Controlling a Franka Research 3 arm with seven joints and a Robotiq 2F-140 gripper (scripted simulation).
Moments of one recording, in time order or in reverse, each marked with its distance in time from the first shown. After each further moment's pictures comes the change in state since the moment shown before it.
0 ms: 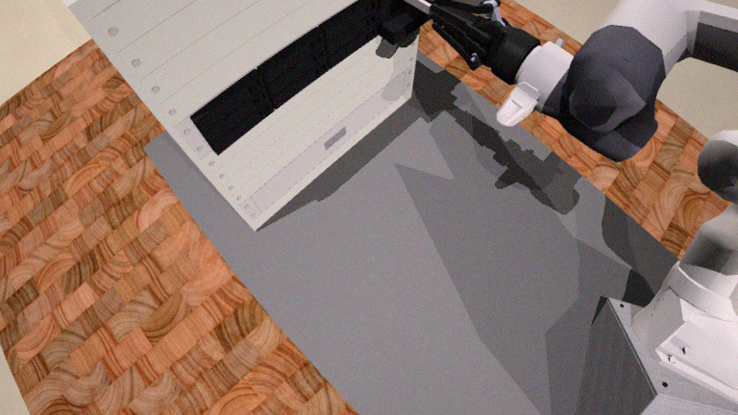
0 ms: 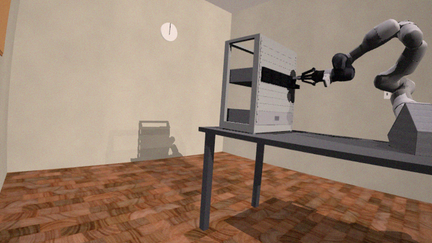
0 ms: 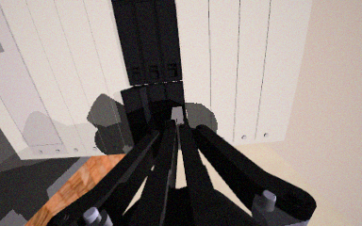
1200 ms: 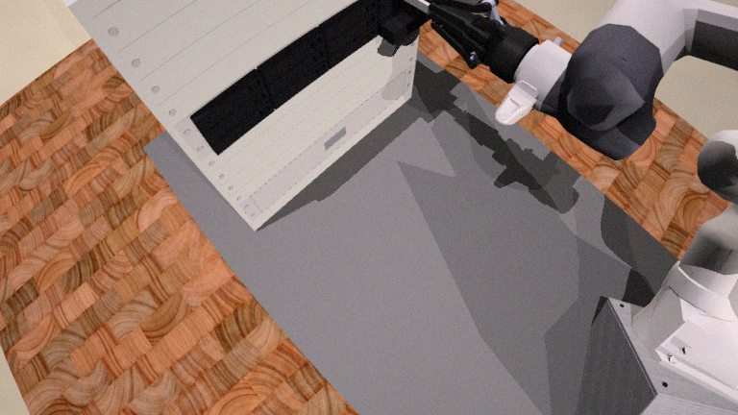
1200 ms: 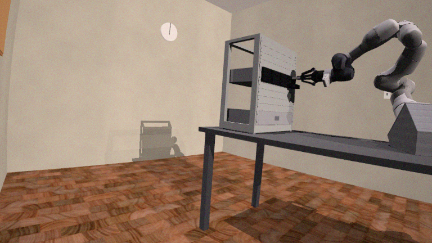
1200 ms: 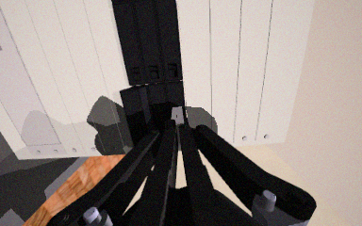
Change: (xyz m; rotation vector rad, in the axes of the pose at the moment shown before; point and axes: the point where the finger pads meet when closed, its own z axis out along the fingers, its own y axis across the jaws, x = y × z) arm 0.000 0.000 0.003 0.000 0.002 -0.008
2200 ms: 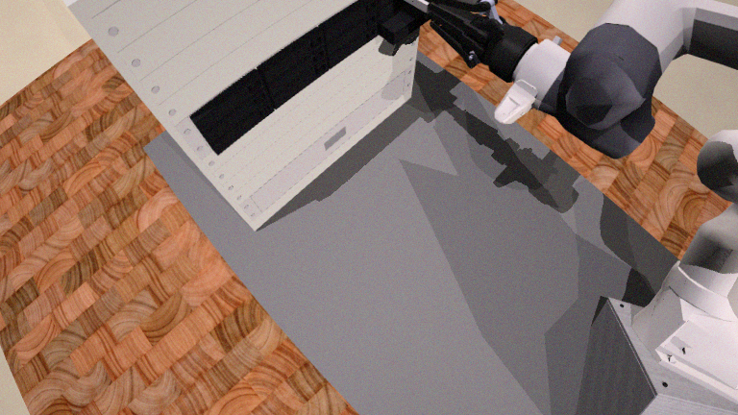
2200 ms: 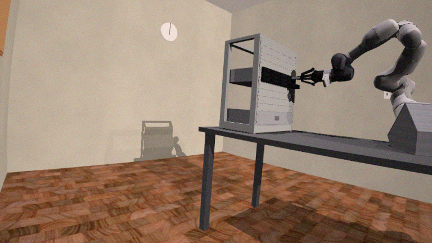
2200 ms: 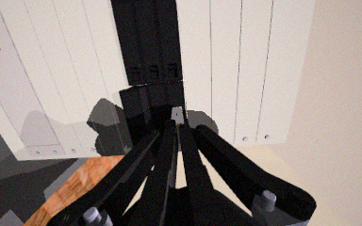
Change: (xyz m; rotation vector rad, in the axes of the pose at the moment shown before) arm 0.000 0.000 0.002 -0.001 0.002 0.001
